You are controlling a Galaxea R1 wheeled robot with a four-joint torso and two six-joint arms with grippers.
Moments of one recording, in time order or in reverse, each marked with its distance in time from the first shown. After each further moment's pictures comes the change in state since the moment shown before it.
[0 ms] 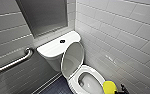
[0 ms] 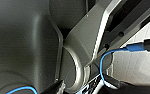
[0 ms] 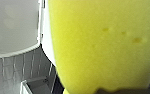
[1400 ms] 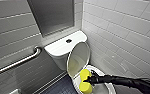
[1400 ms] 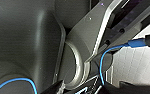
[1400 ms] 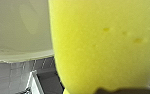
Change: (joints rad) left arm 0.003 0.001 0.000 -0.008 0.000 0.000; right arm 0.223 0.591 -0.483 -0.007 -0.204 0.036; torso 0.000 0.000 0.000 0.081
